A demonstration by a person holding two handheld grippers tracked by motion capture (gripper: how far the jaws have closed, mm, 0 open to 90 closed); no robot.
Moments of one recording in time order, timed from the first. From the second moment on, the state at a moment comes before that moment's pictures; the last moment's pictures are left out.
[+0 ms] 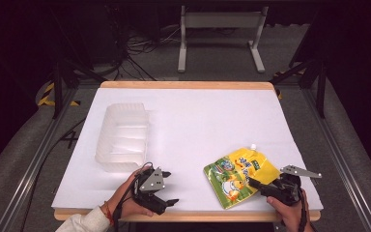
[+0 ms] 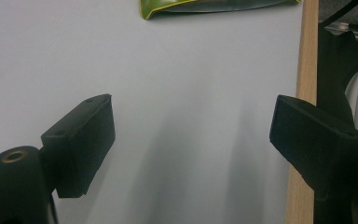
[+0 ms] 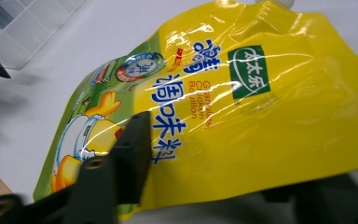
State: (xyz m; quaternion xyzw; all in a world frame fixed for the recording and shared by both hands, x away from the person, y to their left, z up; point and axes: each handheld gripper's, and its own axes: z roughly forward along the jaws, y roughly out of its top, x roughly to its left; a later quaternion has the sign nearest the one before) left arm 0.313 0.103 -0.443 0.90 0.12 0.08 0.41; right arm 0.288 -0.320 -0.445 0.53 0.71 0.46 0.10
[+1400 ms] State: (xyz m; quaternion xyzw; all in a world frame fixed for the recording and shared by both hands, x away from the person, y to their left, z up) left arm 0.362 0.044 -0.414 0.86 0.12 0.04 0.49; right arm 0.279 -0.245 -0.371 0.33 0.76 0.54 0.16
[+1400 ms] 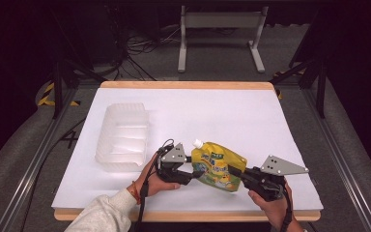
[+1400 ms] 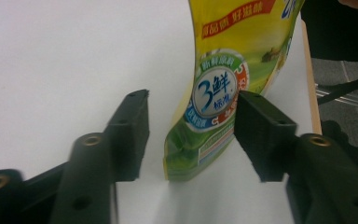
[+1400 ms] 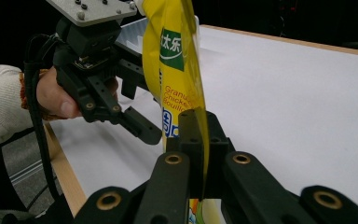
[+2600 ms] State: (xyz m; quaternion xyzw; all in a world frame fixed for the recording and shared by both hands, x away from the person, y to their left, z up) left arm 0.359 0.109 -0.355 0.83 0.19 0.17 0.50; right arm 0.319 -0.184 -0.331 0.25 0.77 0.55 0.19
